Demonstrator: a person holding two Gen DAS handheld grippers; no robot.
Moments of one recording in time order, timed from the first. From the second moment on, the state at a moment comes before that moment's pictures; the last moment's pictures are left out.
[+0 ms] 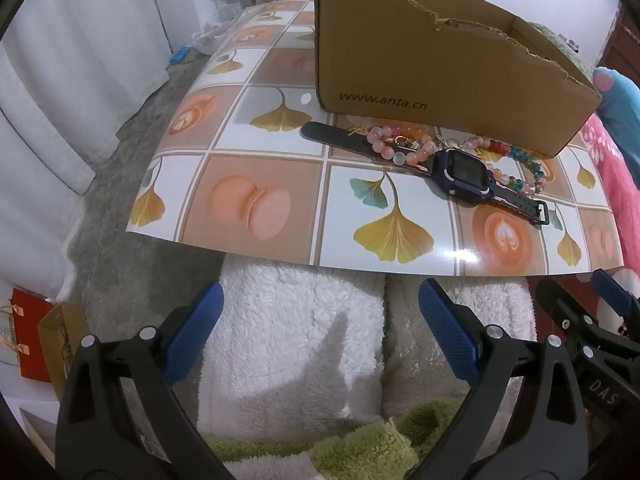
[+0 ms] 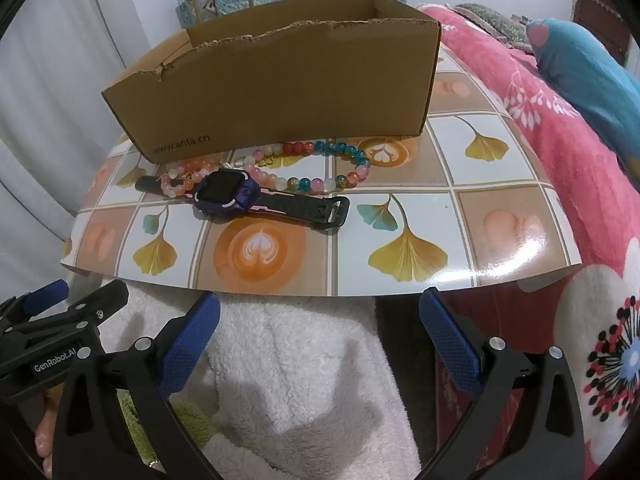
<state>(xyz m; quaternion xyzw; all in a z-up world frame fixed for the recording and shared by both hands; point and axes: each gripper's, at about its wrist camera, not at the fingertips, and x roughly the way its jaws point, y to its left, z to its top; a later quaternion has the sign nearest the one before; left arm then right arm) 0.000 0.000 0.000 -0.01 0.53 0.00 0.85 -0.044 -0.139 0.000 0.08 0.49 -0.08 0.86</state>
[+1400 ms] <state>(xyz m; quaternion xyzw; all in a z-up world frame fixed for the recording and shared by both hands) 0.070 0.029 0.024 -0.07 0.42 -0.11 0.90 0.015 -0.172 0.055 0.12 0.40 -0.02 0.91</state>
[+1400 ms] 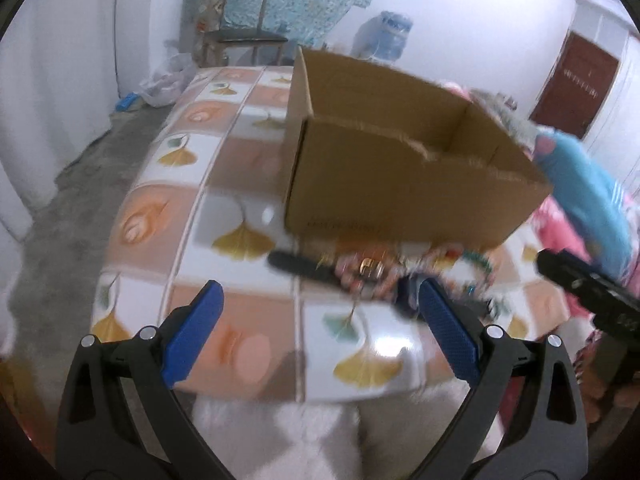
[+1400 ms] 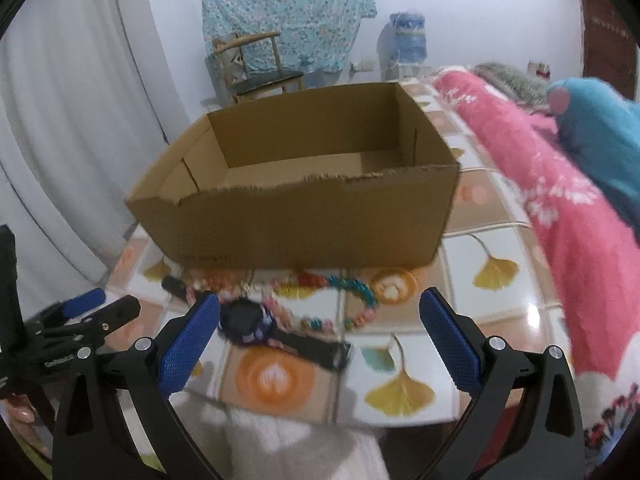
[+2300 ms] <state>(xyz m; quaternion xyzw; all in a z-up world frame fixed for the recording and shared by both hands) 0.134 0.044 0.010 -0.09 0.40 -0.11 0.91 0.066 -0.182 0.050 0.11 0.38 -0.03 0.92</state>
